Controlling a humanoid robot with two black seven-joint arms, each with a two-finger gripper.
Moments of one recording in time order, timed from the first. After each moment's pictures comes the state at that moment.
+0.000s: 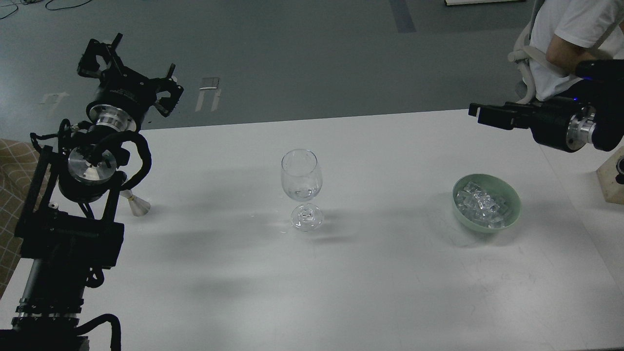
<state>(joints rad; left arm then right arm) -0.52 0.15 -1.57 -1.23 0.34 0.10 0.13 0.76 -0.80 0.60 1.19 -1.66 0.32 0.18</state>
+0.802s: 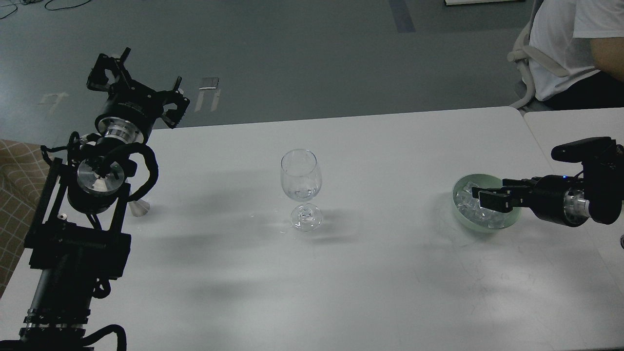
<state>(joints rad) -0.47 0.12 -1.57 -1.25 0.35 0.10 0.12 0.54 -0.90 0.57 1.42 -1.70 0.32 0.05</state>
